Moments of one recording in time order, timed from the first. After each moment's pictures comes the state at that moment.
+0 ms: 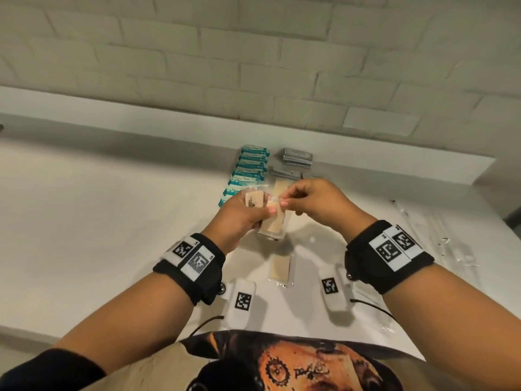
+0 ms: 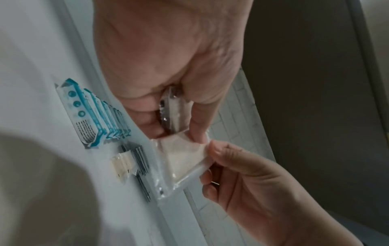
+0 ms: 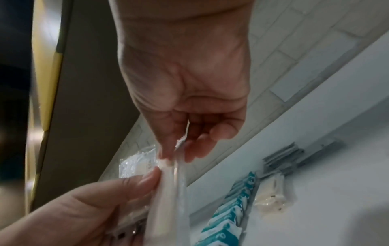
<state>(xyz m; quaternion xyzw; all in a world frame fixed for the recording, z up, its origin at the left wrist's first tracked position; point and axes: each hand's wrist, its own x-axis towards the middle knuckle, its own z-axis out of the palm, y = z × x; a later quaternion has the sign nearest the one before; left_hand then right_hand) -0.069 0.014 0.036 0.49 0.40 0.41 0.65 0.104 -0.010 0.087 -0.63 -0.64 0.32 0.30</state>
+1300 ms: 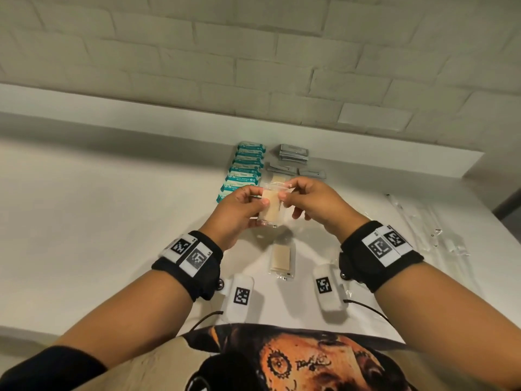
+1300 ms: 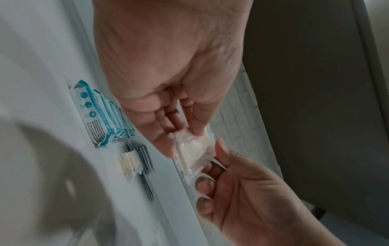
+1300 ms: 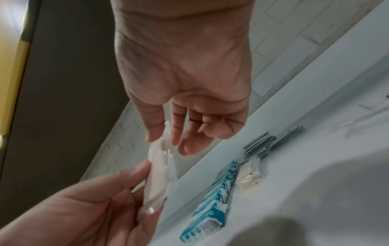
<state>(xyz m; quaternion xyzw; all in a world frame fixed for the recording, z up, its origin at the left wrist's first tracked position) -0.073 0.009 0.034 0.50 0.37 0.41 0.67 0.096 -0.020 0.076 -0.64 -0.58 0.38 0.34</state>
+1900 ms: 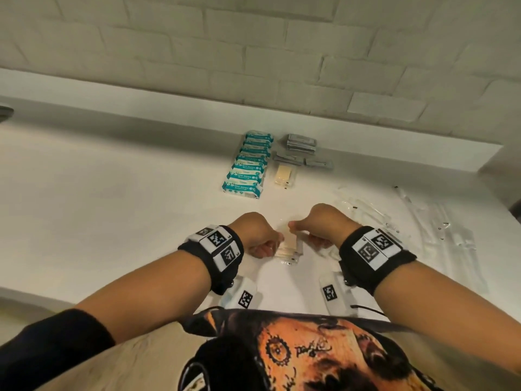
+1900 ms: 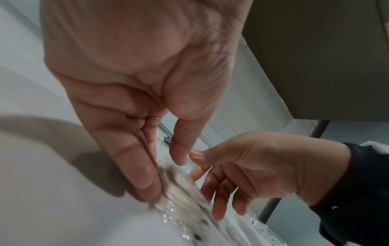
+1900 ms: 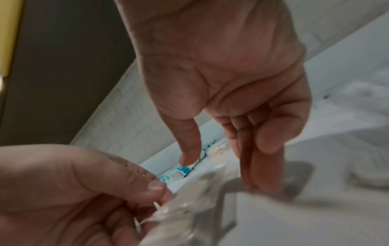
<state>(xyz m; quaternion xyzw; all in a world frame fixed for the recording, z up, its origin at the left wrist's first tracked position) -0.051 -0.015 0.003 0.58 0.57 0.08 0.58 0.107 -0.038 0.035 -0.78 -0.52 0.34 0.07</state>
